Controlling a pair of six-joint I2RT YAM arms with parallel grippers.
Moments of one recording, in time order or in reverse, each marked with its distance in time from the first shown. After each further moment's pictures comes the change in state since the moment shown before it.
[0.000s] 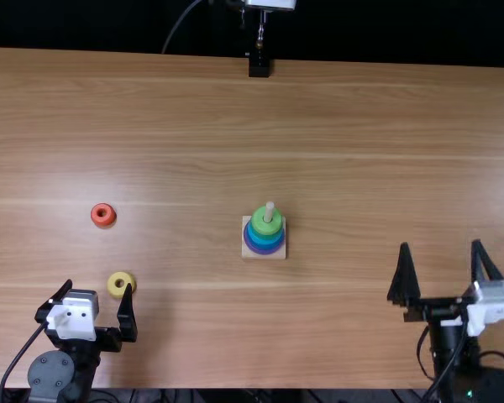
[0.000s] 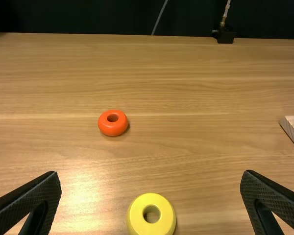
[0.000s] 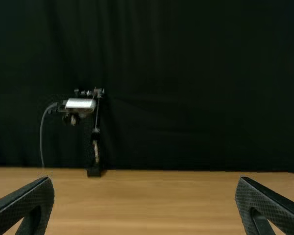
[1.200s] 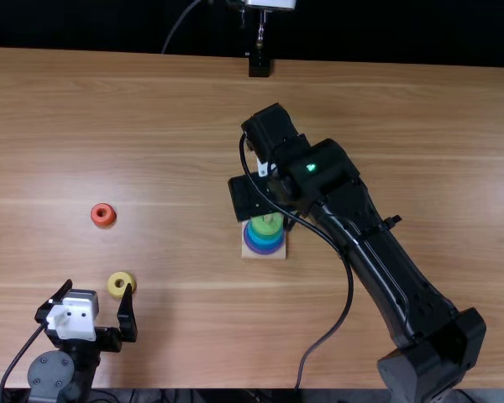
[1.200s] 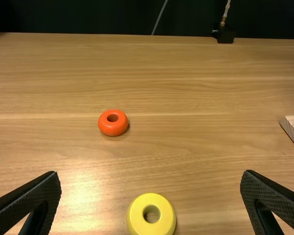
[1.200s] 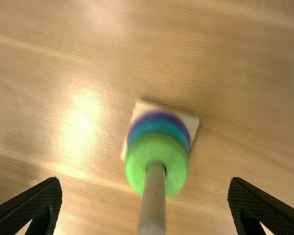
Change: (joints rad) left arm 0.000 0.000 0.000 0.001 0.000 0.000; right arm 0.584 1.624 1.503 -1.225 0.098 0.256
